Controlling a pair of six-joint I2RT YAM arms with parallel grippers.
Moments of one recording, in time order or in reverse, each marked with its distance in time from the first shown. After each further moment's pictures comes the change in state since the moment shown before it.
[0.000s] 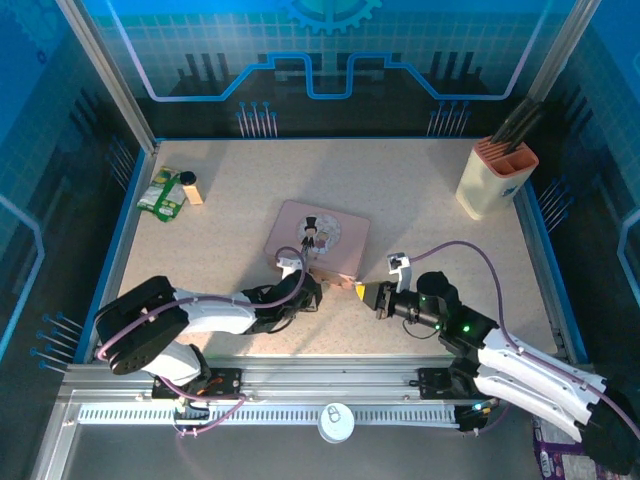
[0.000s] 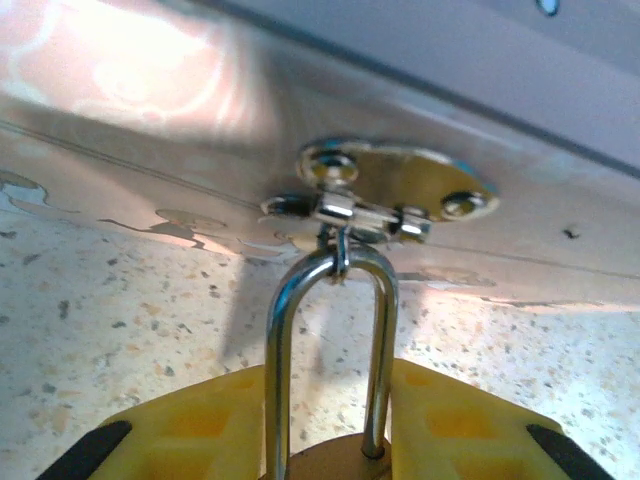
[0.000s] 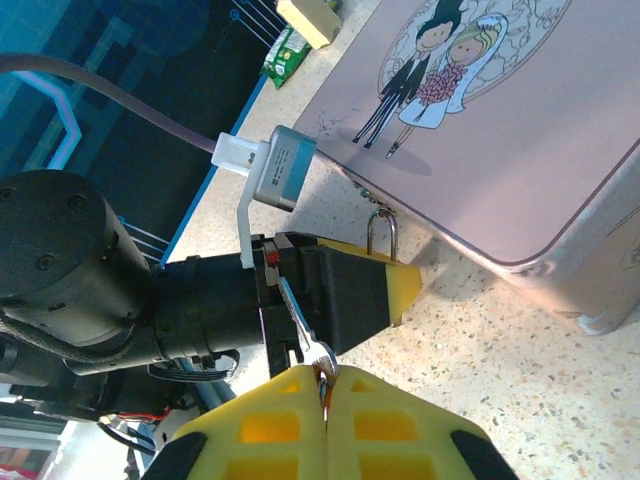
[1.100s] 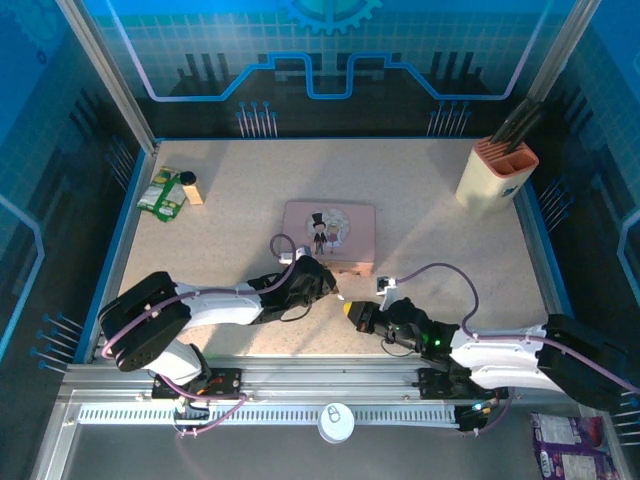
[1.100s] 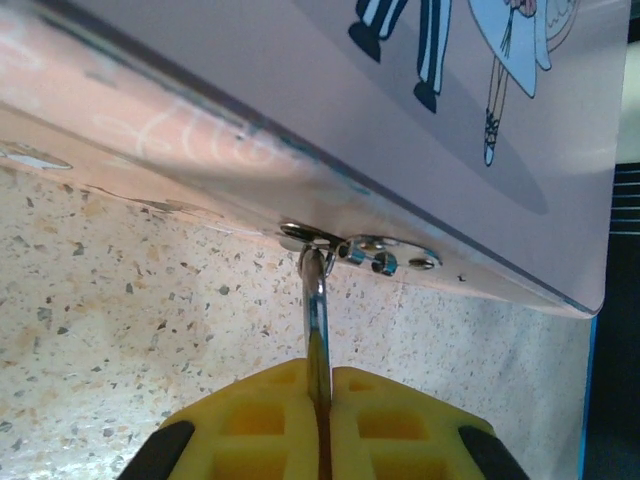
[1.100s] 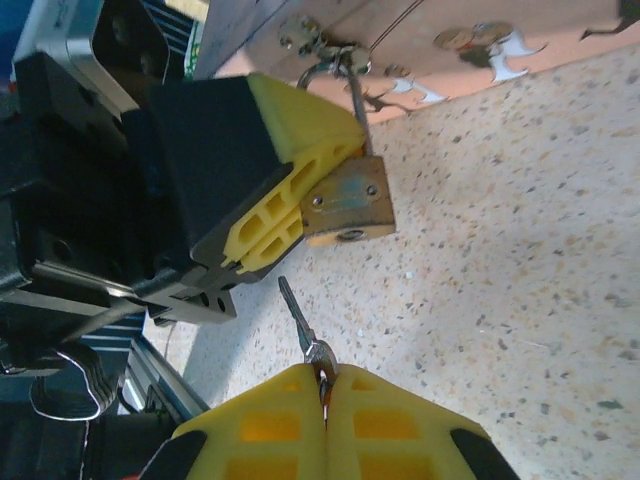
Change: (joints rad) left arm 0.026 0.037 0.110 0.052 0.132 -0.433; right arm 0.291 0.357 -0.166 0.464 0.375 0.401
